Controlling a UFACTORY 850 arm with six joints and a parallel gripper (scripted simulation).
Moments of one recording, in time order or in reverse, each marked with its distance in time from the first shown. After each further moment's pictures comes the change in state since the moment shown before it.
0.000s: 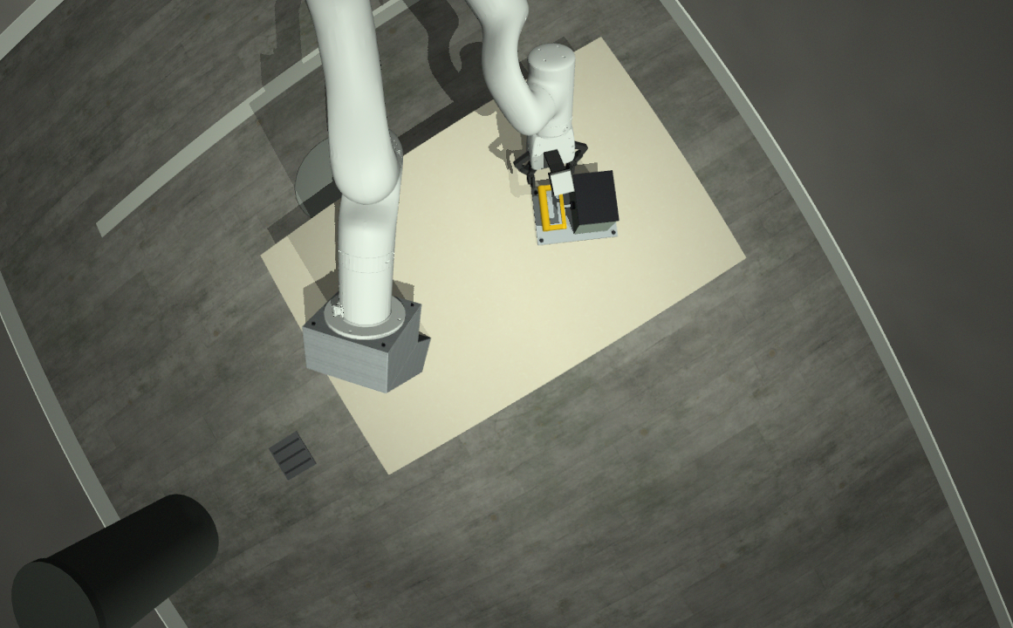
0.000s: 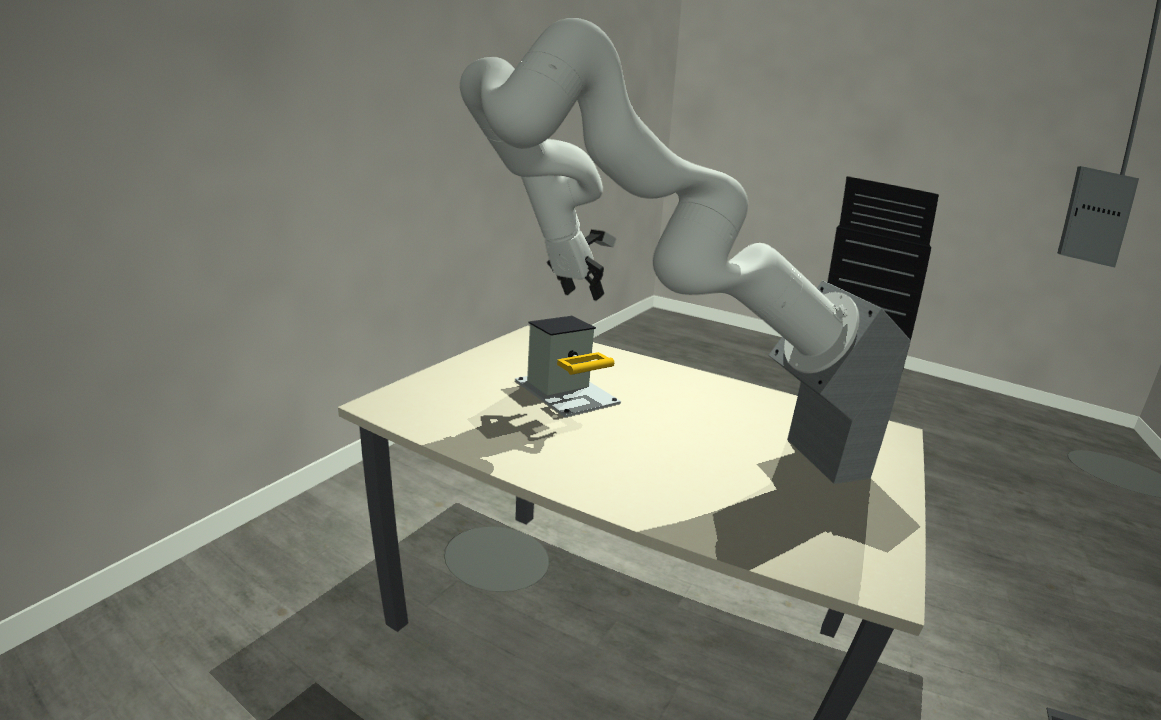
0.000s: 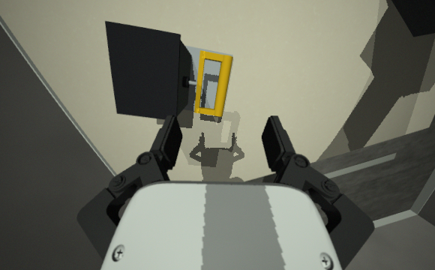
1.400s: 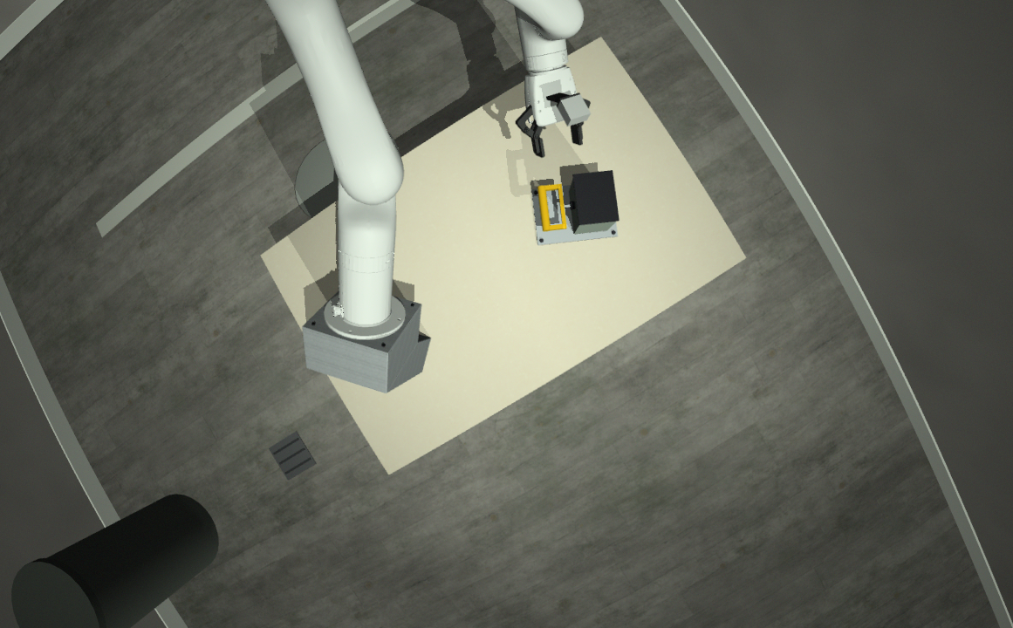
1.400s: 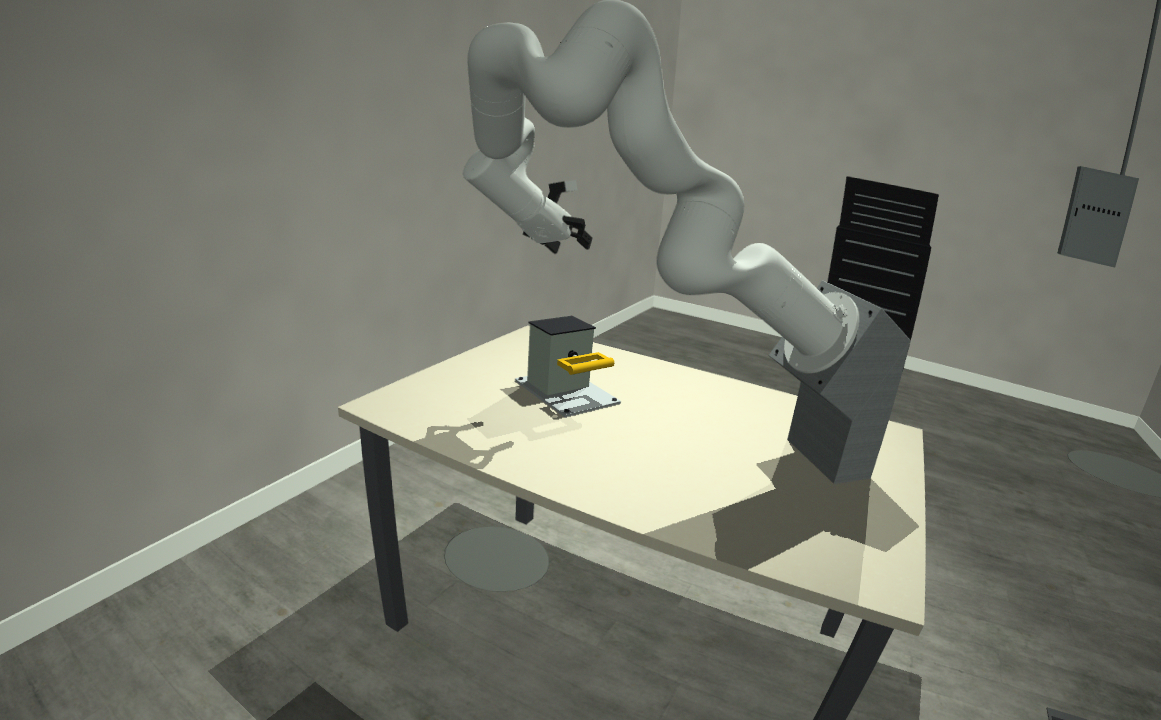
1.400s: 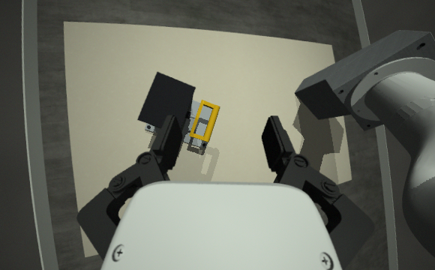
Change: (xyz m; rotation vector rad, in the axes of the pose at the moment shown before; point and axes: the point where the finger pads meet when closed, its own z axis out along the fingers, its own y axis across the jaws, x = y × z) arm 0.020 -0.010 -0.113 -0.055 0.498 -0.218
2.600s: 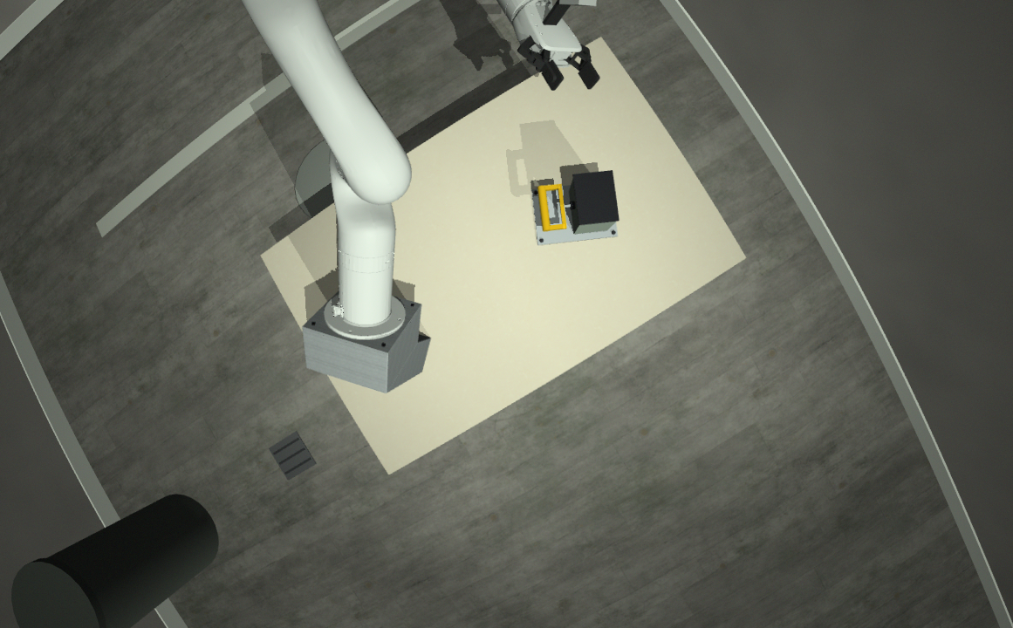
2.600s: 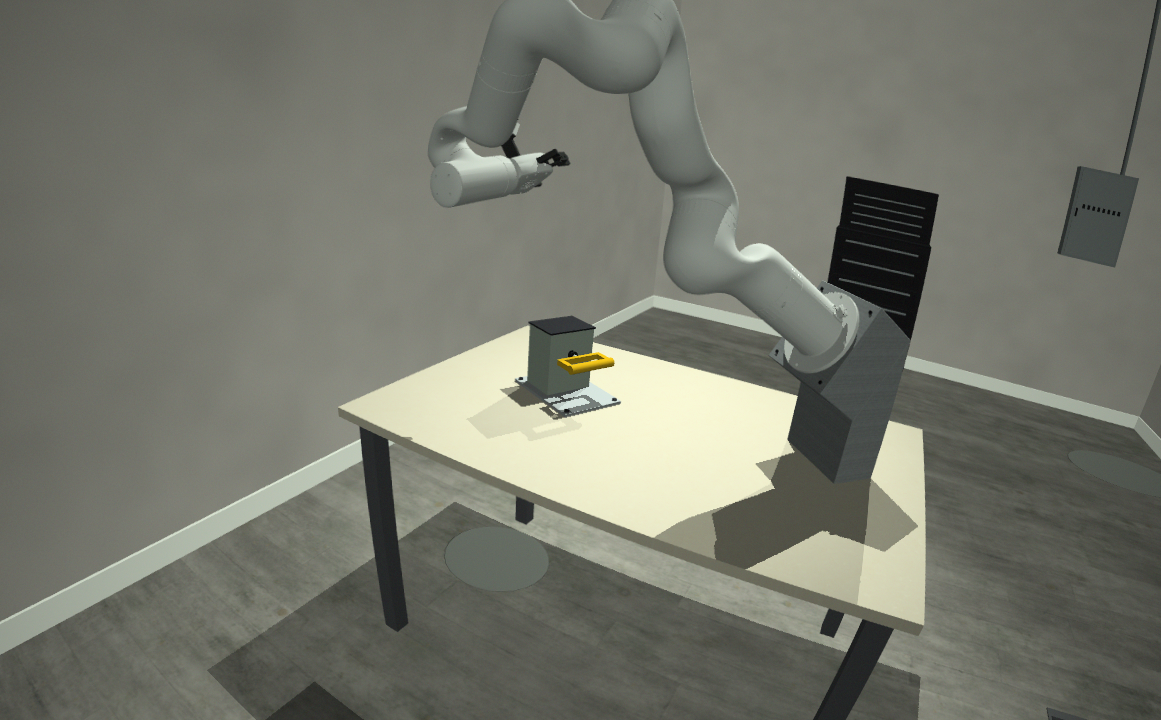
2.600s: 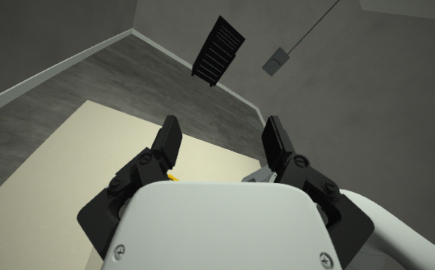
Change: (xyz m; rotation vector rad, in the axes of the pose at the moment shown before) arm 0.108 0.008 -0.139 -0.096 0.740 -0.337
